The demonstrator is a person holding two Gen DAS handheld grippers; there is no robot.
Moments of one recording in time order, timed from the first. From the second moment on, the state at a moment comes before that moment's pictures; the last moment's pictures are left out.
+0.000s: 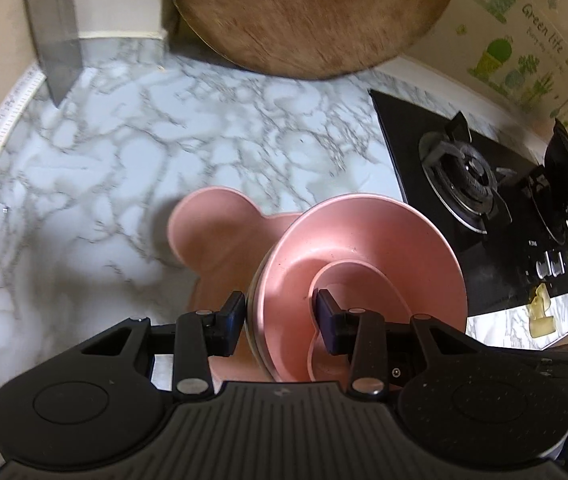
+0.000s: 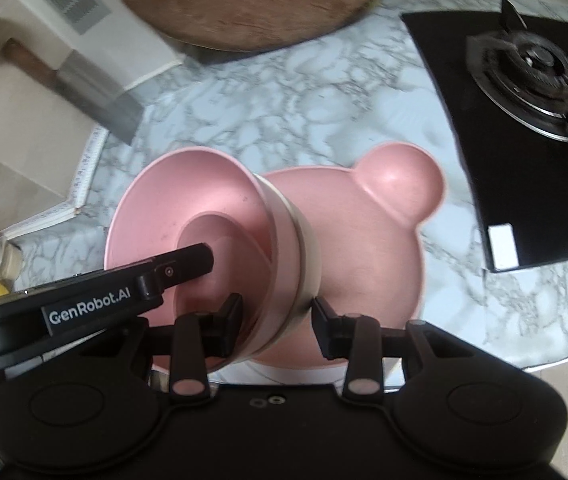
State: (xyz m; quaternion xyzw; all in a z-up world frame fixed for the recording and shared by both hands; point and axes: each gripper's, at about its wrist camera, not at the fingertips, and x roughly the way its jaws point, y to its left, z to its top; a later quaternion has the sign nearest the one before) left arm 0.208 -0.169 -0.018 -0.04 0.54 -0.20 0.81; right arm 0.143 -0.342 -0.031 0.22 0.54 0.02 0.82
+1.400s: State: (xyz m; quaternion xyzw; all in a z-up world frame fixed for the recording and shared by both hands) left arm 0.217 -0.192 -0.048 -0.01 0.55 -0.21 0.81; right arm 0.151 -0.356 -0.060 0.22 0.56 0.01 0.80
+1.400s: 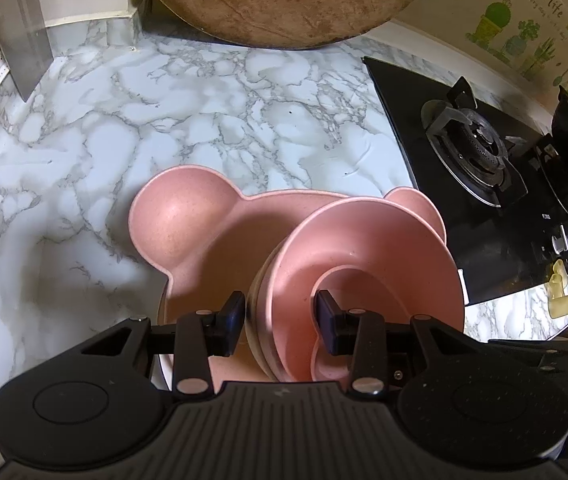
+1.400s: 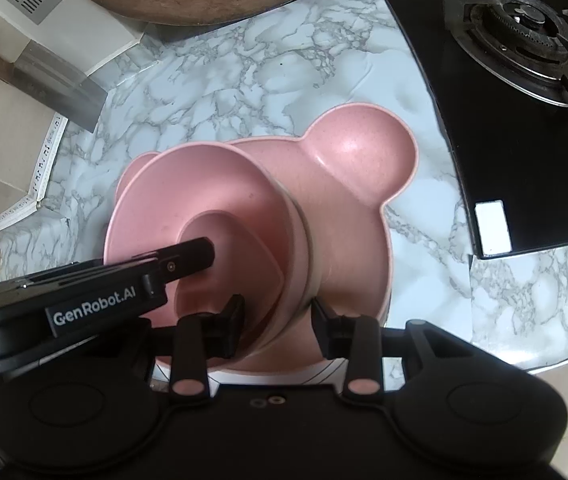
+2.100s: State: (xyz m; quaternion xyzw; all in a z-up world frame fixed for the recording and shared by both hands) left arm 0.177 -0.156 -0.010 0.02 0.48 -0.24 0.84; right arm 0.112 -0.342 -0.014 0.18 0.49 0.00 0.85
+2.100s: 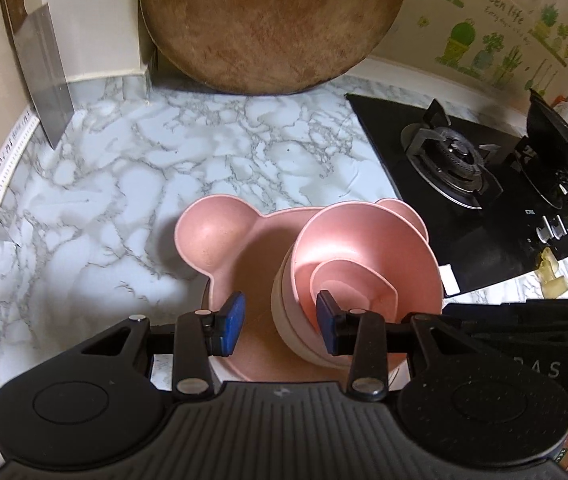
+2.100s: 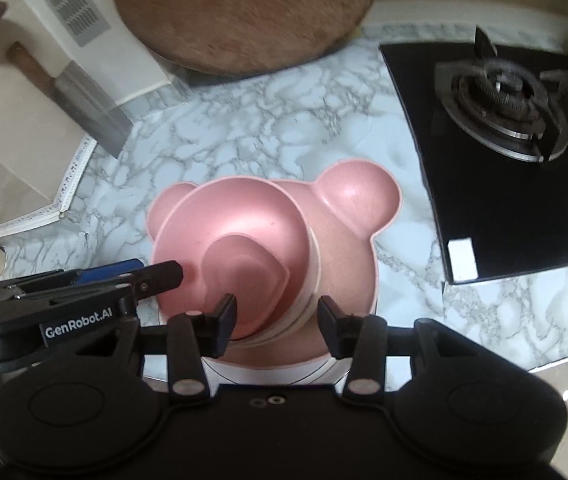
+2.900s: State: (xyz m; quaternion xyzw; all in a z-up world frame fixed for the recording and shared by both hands) left arm 0.100 -0.095 0.021 0.02 0.40 -0.24 0.88; right arm 0.034 -0.297 0.027 0.09 0.38 0.03 0.92
